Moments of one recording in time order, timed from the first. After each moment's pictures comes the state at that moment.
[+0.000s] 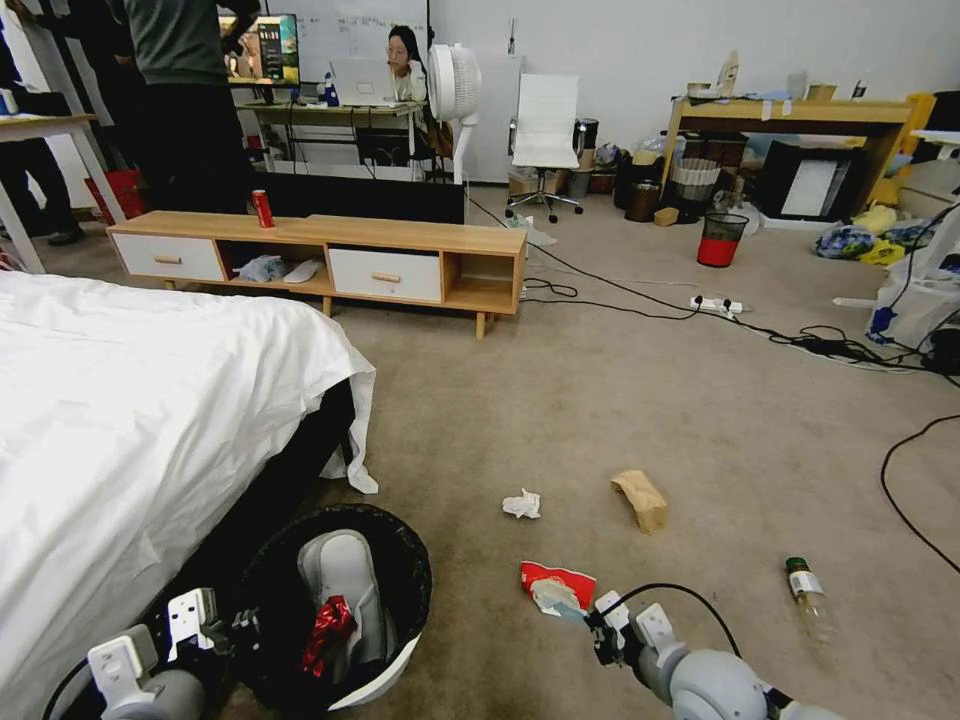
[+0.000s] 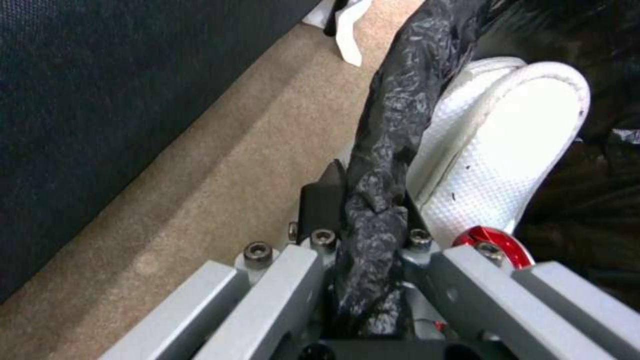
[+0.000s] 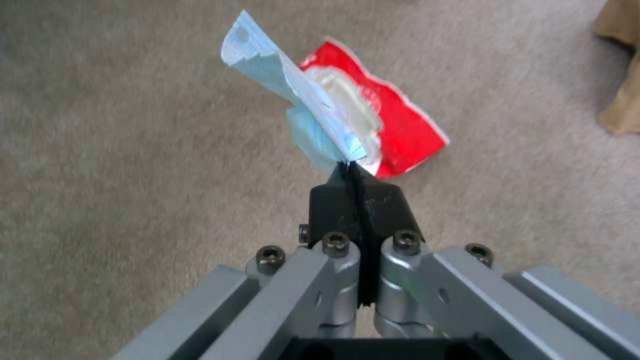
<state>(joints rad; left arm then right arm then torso) 1.60 -1.38 -0.83 -2.21 -0.76 0.74 -0.25 -1.00 0.75 -0.23 1.72 0.68 -0.44 0.20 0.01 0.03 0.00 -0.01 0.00</state>
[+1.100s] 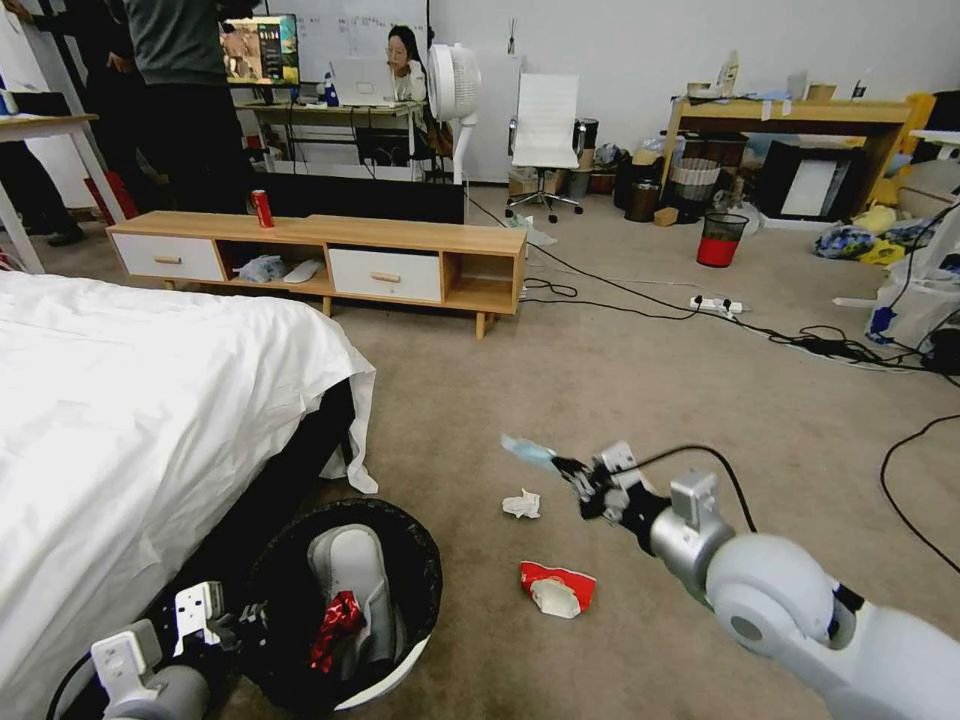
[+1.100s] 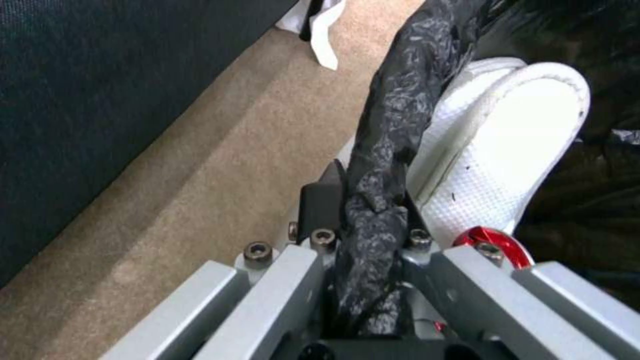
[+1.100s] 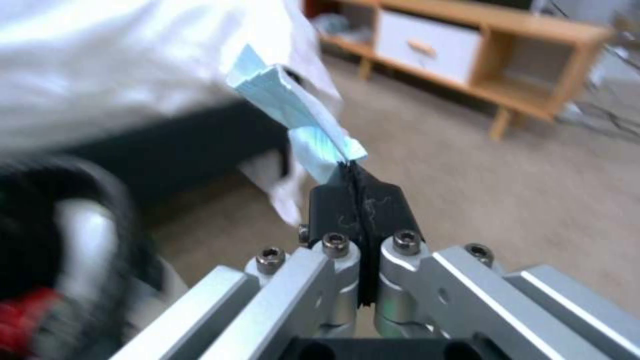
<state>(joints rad) 1.61 -1.35 -0.81 -2.25 -0.78 0.74 -0.25 -0.75 0.66 -0.09 2.18 0.95 -0.38 0.20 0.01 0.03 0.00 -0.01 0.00</state>
